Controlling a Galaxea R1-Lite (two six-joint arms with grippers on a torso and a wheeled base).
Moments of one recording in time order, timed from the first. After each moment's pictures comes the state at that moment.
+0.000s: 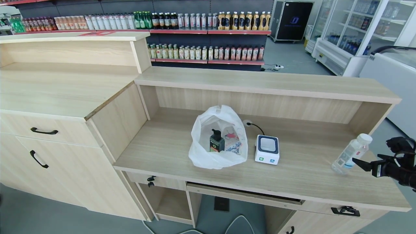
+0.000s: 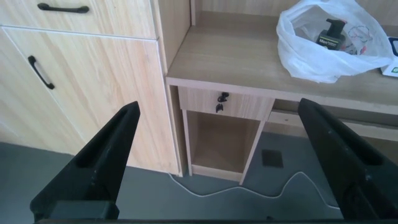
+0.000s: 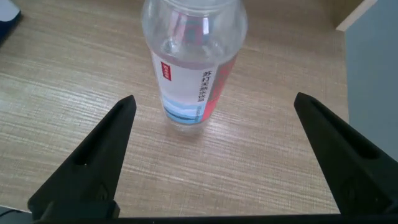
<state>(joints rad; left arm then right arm) 0.00 0.00 0.00 0.00 0.01 0.01 -0.61 2.27 -0.82 -1.07 0.58 -0.40</state>
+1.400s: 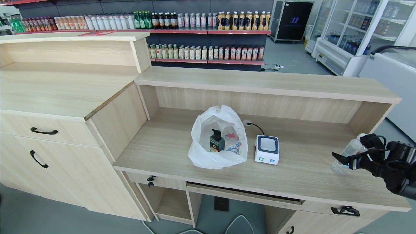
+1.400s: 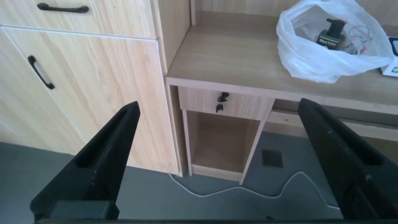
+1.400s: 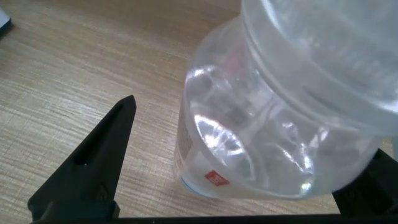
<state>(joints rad) 0.00 0.00 0.00 0.00 0.01 0.01 -0.50 2.46 -1.02 -1.14 0.54 -0.40</state>
